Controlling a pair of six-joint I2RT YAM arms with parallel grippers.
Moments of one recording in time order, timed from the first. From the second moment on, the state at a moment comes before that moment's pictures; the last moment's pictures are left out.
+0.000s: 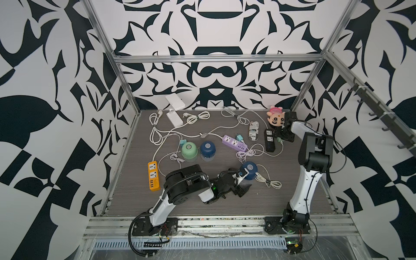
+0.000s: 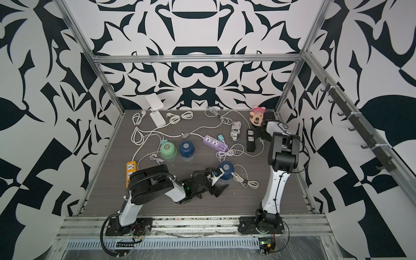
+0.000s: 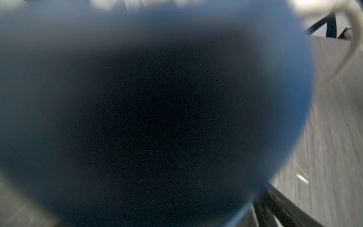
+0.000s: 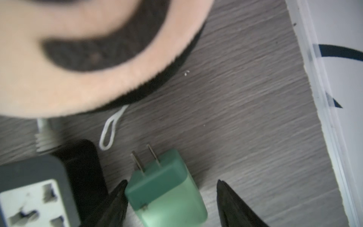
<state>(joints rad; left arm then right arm) -1.19 2.11 0.74 1.02 -0.11 -0.03 -0.20 2.16 1.62 -0.61 0.08 0.16</state>
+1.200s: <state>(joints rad) -1.08 1.43 0.84 0.10 -0.26 -0.28 -0.19 1.74 1.38 -0.47 0.00 0.17</state>
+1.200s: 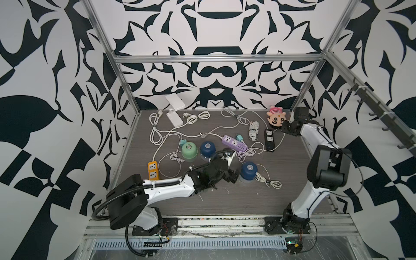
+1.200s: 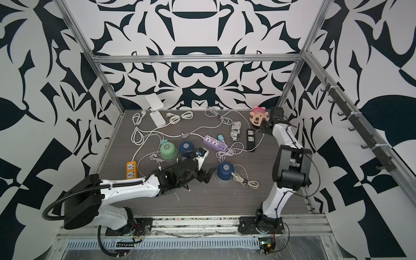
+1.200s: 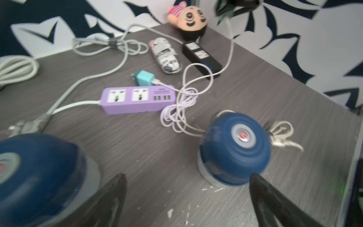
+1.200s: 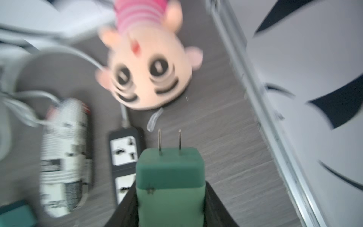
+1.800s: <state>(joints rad) -0.68 1.40 1.12 -0.32 0.52 -0.43 0.35 1.18 0.84 -0.19 -0.25 -0.11</state>
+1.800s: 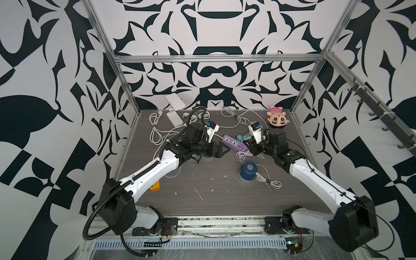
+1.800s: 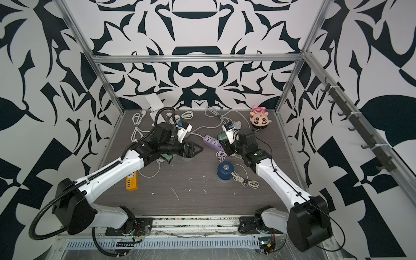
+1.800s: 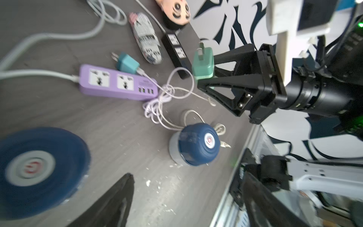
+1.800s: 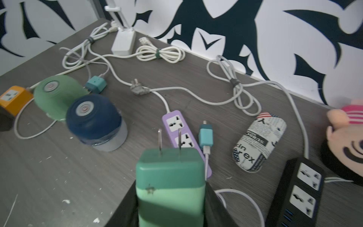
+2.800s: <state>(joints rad) -0.70 1.55 1.15 -0.25 0.73 -0.56 0.59 1.17 0.84 -0.30 -0.30 -0.22</state>
